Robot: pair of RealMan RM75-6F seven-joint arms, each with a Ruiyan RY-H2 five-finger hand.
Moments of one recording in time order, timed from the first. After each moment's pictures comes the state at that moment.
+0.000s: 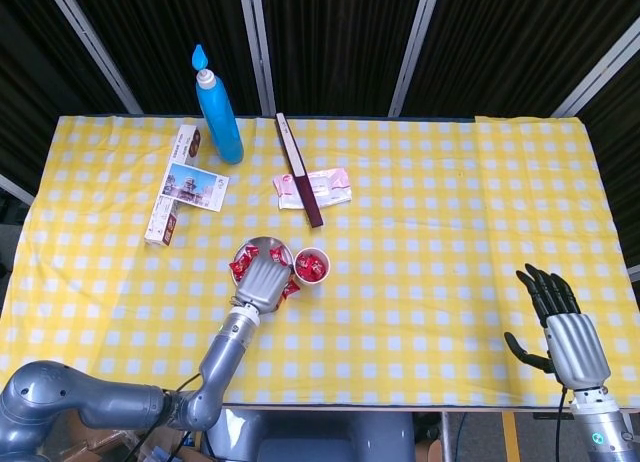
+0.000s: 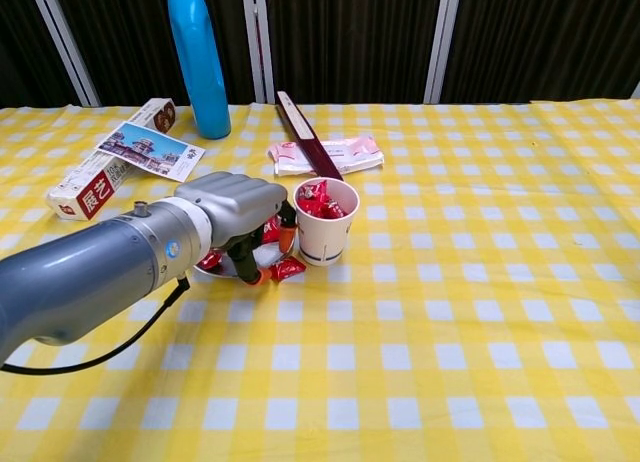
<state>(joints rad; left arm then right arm) -0.95 -1.84 -0.18 -1.53 0.64 1.14 0.96 0.11 -1.12 0.02 -1.67 -1.60 1.49 0.16</state>
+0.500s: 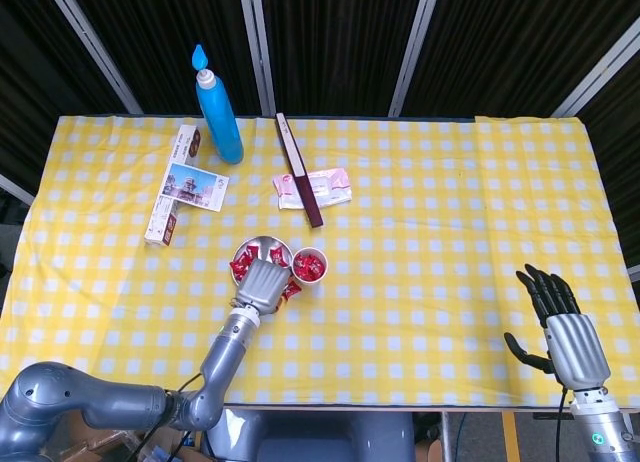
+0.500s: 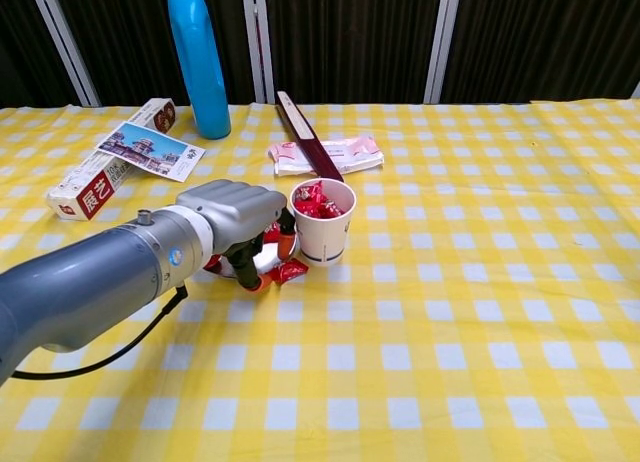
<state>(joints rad) -0.95 -1.86 -0.18 -1.50 0.64 1.14 0.94 0.10 -1.12 0.02 -1.67 -1.60 1.49 0.16</state>
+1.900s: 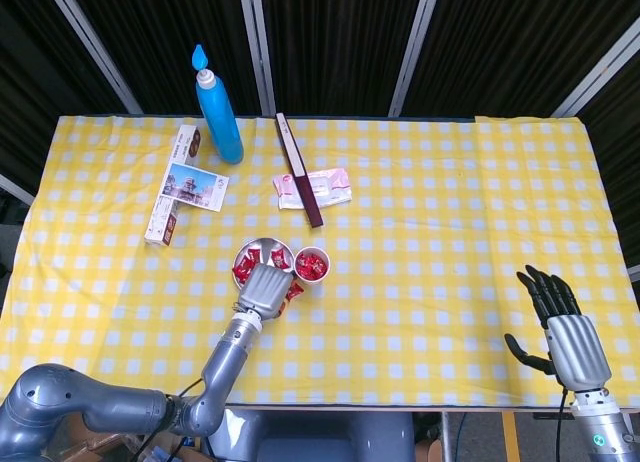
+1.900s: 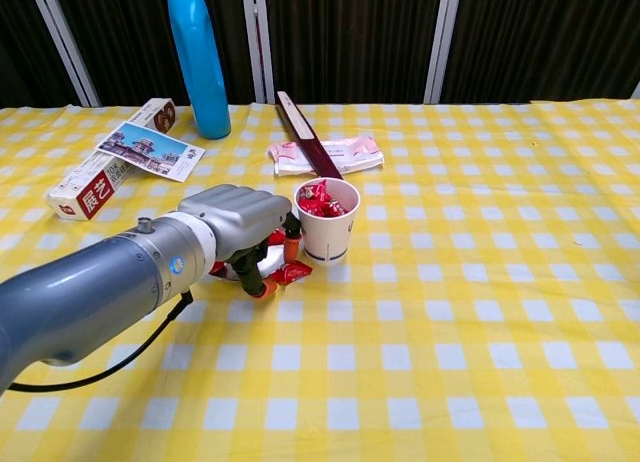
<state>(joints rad) -0.94 -1.87 -0.17 -1.52 0.65 1.16 0.93 0.10 -1.12 0.02 -1.68 -1.60 1.49 0.17</state>
